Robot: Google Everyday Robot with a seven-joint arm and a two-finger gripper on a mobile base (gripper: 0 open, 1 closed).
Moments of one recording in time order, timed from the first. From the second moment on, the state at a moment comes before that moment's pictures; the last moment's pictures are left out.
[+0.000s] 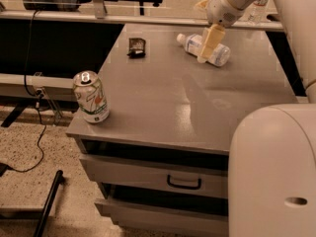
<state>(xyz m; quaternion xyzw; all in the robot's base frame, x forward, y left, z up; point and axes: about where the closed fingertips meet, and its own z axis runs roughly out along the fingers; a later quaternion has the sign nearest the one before) 0.741 -0.131 0.932 -0.70 0.64 0.01 0.31</state>
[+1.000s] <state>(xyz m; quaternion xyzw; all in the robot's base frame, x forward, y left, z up) 0.777 -0.141 0.914 -0.57 0.78 -0.10 0.24</state>
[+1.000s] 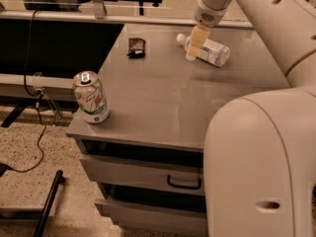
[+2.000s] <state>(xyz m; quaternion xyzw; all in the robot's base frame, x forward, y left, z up) 0.805 -0.137 0.856 -0.51 0.83 -0.07 0.20</state>
